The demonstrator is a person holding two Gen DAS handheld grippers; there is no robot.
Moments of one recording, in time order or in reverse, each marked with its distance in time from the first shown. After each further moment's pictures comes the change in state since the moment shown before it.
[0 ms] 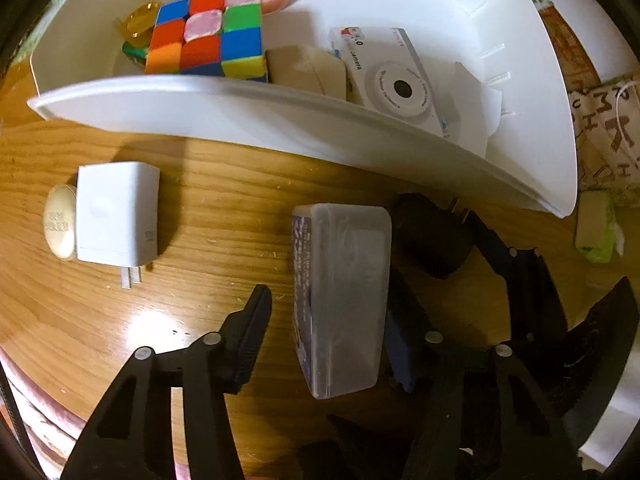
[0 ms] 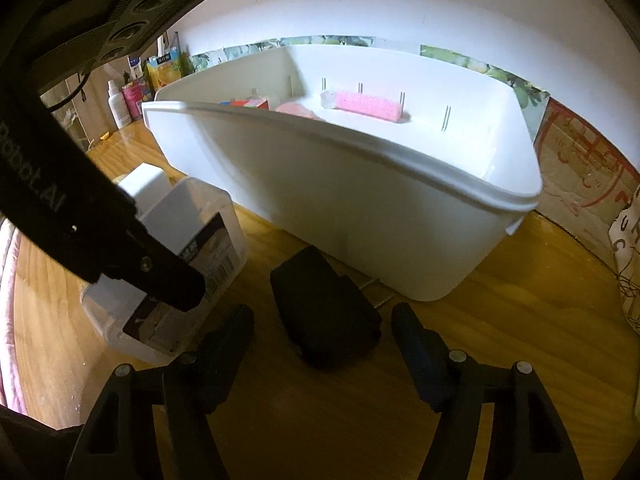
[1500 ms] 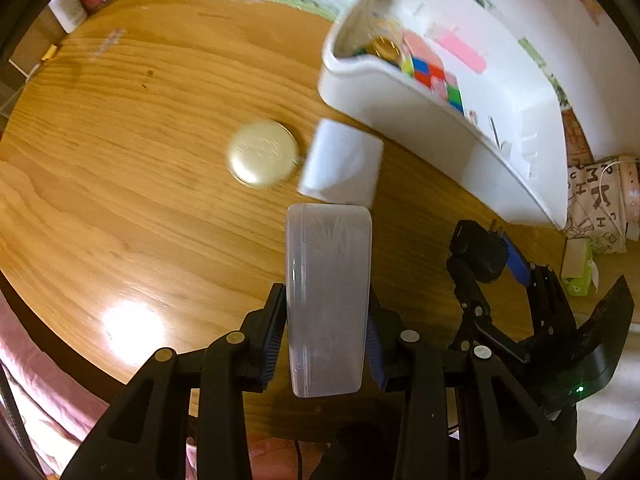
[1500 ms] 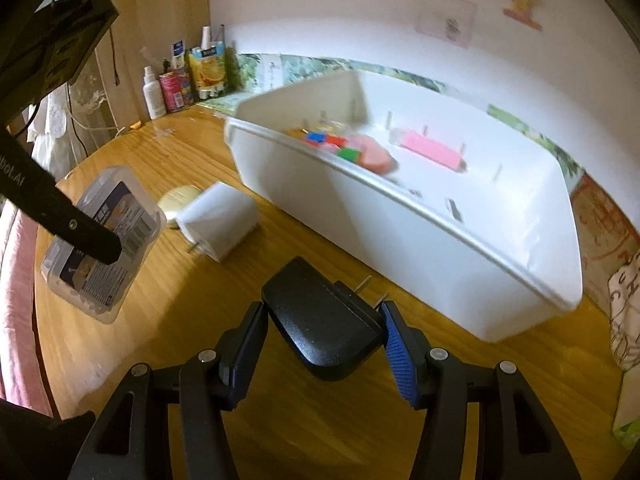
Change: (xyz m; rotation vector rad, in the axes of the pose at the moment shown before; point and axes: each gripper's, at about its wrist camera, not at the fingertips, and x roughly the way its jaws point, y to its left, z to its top) left arm -0.077 0.119 -0.077 -0.184 -0.160 -0.048; right arm -0.019 0.084 0.034 -0.109 -0.008 -0.010
